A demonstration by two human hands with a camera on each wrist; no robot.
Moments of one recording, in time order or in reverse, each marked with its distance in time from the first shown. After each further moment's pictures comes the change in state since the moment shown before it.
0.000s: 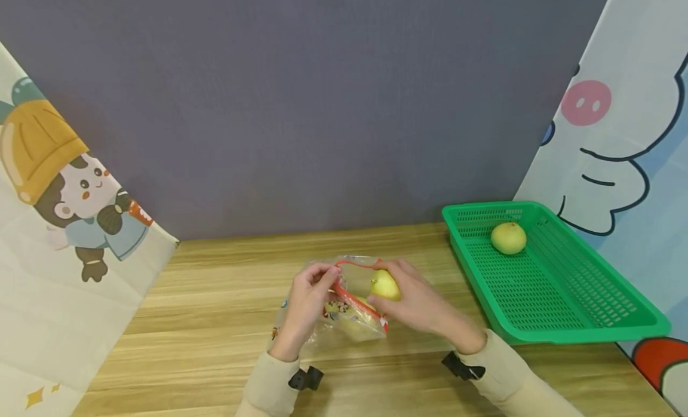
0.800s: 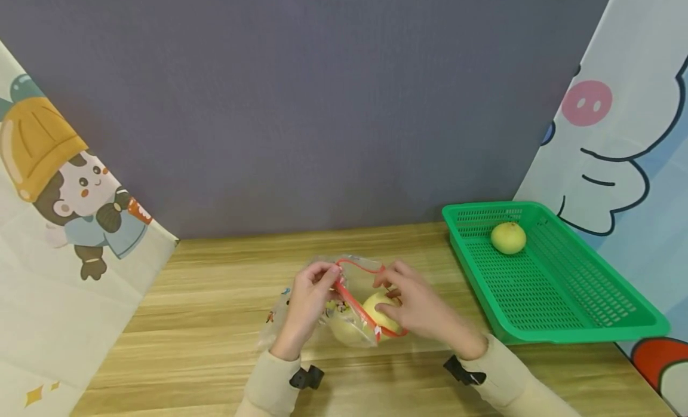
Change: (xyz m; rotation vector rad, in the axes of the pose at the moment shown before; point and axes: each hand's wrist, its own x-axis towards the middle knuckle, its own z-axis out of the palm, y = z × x) left_hand 0.000 0.001 0.003 0.002 0.008 0.006; right_hand -0.004 0.008 0.005 0.039 0.041 -0.267
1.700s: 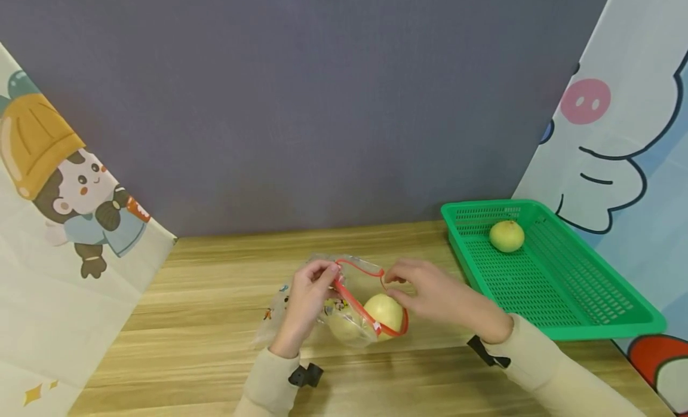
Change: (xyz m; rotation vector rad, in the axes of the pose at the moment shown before) left_hand -0.001 0.003 -0.001 0.001 0.005 -0.020; right_hand 0.005 -0.017 -0.046 -0.286 -0.165 -0.076
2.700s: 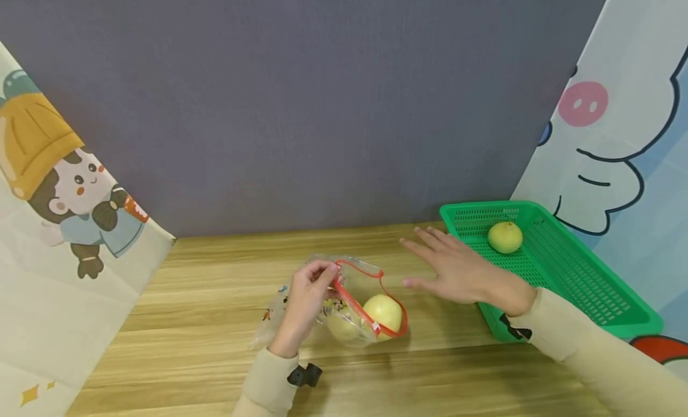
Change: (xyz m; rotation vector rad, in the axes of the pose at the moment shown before) left_hand 0.003 -0.003 -0.001 -0.021 -0.011 -0.020; right_hand -0.006 0.033 -0.037 -0.272 -0.175 0.203
